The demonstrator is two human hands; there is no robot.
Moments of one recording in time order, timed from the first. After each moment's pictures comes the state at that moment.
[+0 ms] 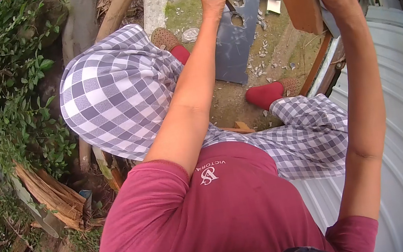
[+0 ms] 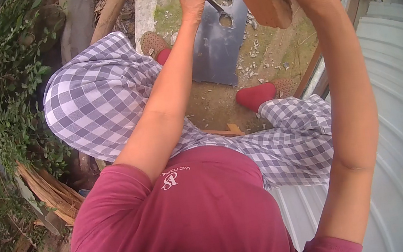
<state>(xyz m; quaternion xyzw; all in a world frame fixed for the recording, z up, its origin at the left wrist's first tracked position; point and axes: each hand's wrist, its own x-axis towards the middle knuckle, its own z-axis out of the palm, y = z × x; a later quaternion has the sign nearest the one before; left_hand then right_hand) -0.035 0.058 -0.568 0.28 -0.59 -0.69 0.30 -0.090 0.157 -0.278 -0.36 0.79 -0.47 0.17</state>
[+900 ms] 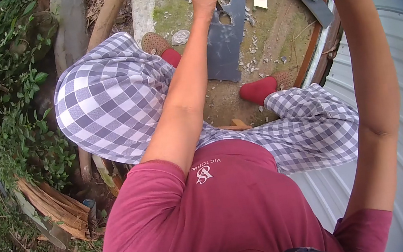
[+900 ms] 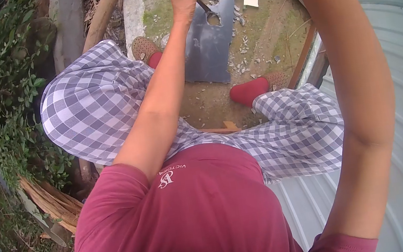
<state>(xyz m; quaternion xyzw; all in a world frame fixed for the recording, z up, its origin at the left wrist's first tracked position) -0.041 0.065 -0.567 0.27 -0.62 -0.69 0.27 -0.078 0.128 -0.216 -0.44 0.81 -0.37 0.13</state>
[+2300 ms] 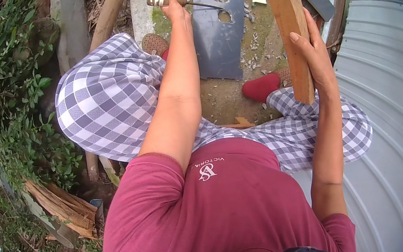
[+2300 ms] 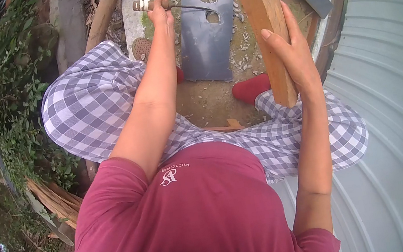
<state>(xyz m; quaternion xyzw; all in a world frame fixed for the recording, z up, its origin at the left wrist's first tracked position) -0.020 0.019 -0.648 0.40 -0.24 -0.80 0.38 -0.009 0.293 -0.337 -0.04 0.83 -0.49 0.25</state>
